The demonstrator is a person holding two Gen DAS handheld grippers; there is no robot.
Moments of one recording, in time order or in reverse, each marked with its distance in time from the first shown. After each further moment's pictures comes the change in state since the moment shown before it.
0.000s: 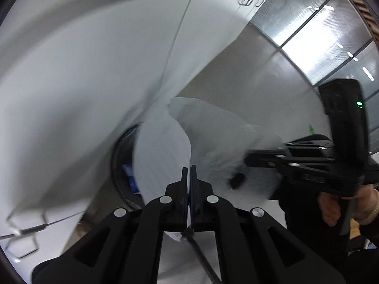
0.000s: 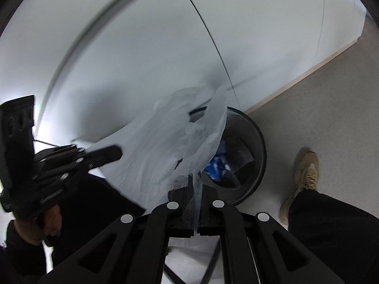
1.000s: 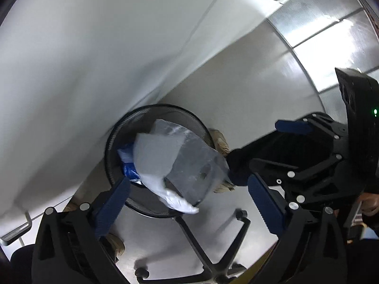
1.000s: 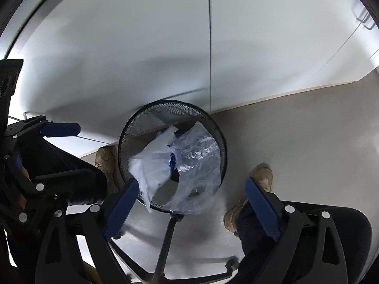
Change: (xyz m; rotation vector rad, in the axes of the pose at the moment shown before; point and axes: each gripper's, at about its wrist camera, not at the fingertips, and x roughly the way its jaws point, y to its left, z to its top) left arm 0.035 0.025 -0.001 -0.124 0.109 -0.016; right arm 0.012 0.013 0.036 -0.215 0.112 -0.294
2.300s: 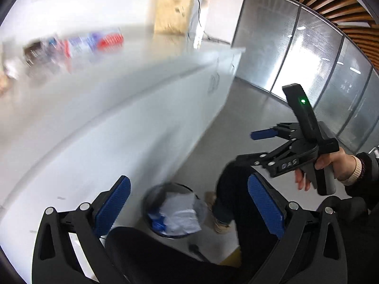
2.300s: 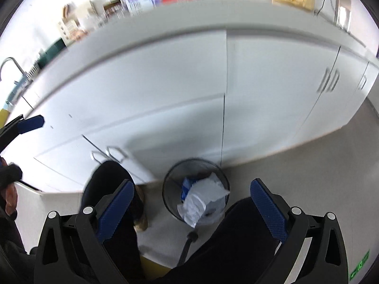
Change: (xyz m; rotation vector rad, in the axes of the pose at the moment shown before) left arm -0.315 -0.118 -0.100 0.291 -0.556 0.166; right arm -0.245 0.039 -0.052 -0.064 -0.419 0.078
